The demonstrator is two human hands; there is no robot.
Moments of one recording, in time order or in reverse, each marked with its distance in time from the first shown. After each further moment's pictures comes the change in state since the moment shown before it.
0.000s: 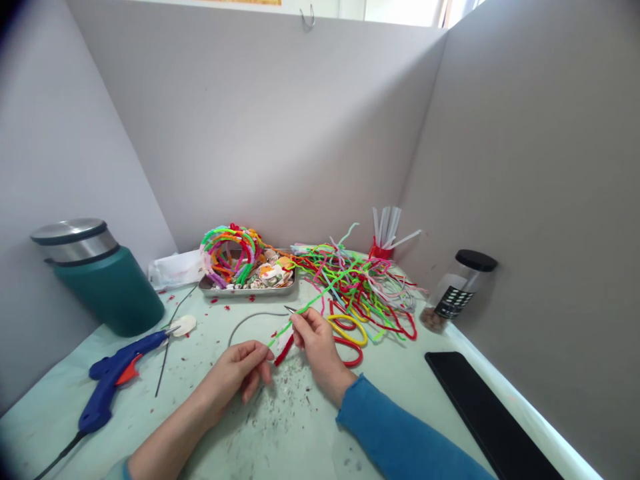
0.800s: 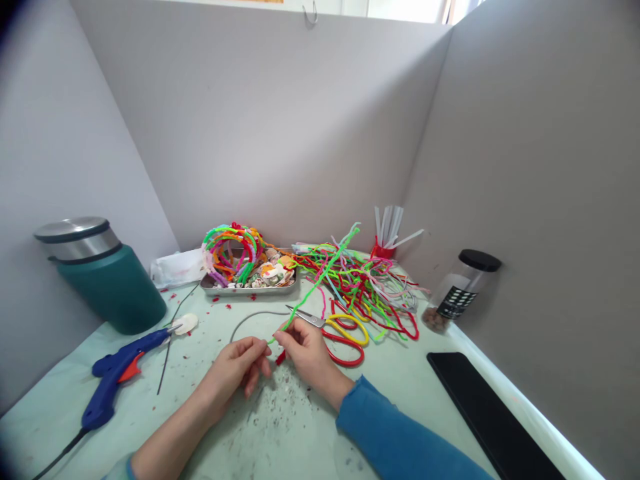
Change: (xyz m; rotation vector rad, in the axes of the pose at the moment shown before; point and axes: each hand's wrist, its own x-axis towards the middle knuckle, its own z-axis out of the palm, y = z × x) left_hand 0.000 0.002 0.003 -0.036 0.130 0.004; right_hand -0.008 0.003 0.007 -0.172 -0.192 -0.083
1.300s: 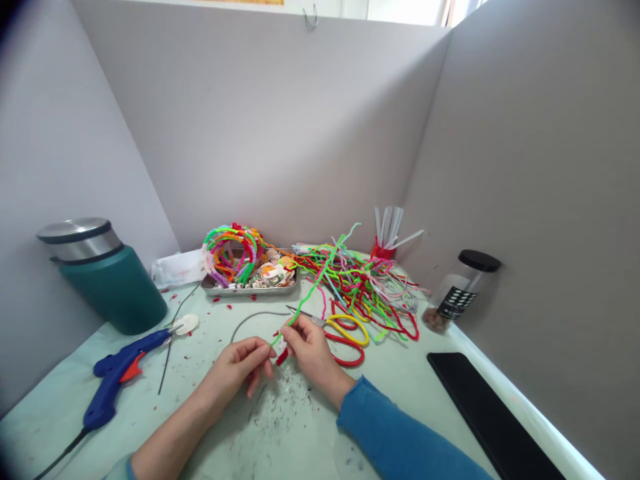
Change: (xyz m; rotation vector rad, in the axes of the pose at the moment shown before) left_hand -0.002 0.002 -0.003 0.058 -0.142 0.100; right_hand 0.000 -0.004 -0.001 0.043 0.030 0.023
